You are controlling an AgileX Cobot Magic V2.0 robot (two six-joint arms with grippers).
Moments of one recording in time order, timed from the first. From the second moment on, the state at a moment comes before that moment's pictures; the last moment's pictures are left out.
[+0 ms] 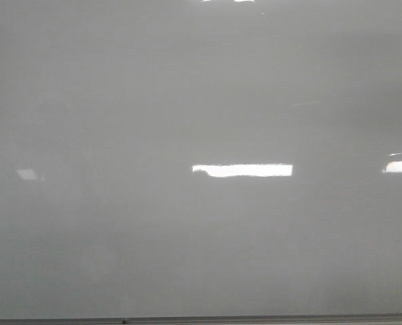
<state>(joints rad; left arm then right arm) -0.02 0.65 -0.68 -0.03 0.67 0.01 0.05 0.53 -0.74 0.02 0.77 -0.03</state>
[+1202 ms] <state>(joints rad) -0.08 1.40 -0.80 -0.11 0.13 0.01 0.05 0.53 -0.74 0.03 0.77 -0.03</state>
